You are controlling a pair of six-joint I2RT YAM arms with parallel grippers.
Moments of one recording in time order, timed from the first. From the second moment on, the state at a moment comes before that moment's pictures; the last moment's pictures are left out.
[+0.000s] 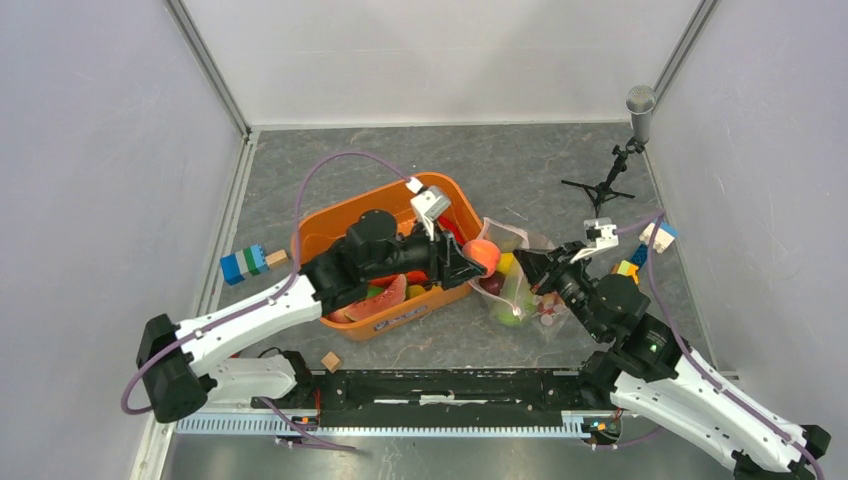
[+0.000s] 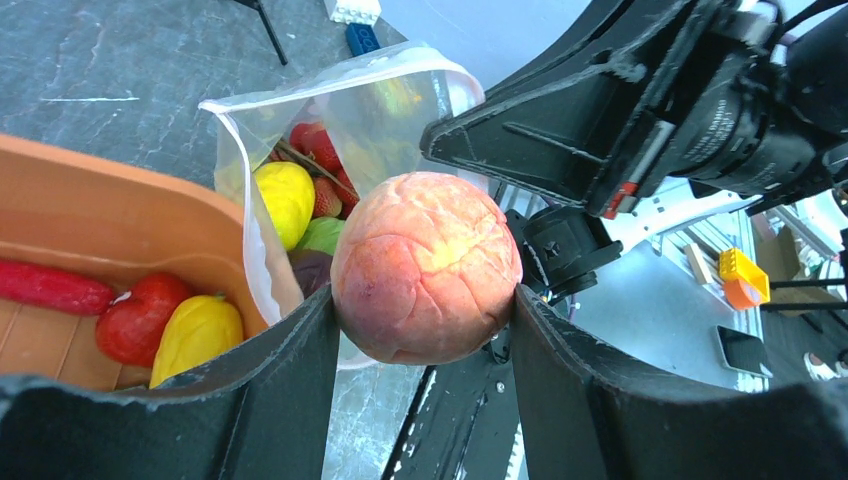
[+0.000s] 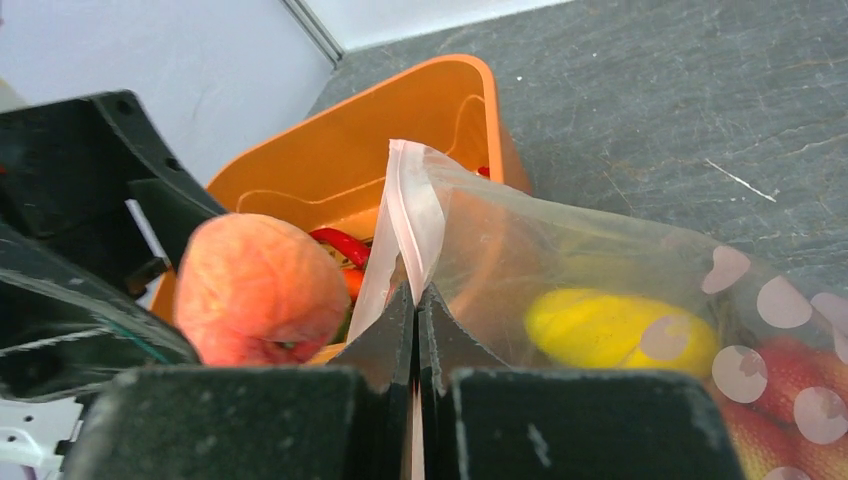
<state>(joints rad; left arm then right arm) -0.94 1.13 0.91 0.04 0.30 -0.46 0.88 0.46 0.57 -0.18 0.36 0.54</state>
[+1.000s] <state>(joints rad) -1.08 1.44 1.14 -0.08 0.08 -0.24 0.88 0.30 0.54 -0.21 0.37 0.57</state>
